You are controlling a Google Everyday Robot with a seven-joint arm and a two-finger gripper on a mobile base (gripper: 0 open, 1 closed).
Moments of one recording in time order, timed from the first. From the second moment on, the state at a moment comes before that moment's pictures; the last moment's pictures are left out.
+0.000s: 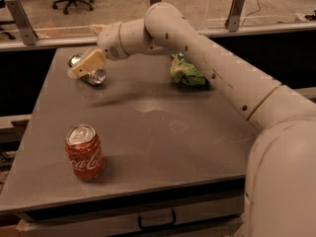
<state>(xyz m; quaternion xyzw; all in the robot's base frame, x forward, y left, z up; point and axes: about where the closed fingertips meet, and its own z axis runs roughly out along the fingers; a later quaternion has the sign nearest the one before) 0.693 0.199 0.934 -0.57 0.56 0.31 0.51</state>
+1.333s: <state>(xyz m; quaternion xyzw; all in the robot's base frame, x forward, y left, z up) 0.669 -0.061 0.965 -0.47 0.71 0.10 0.52</state>
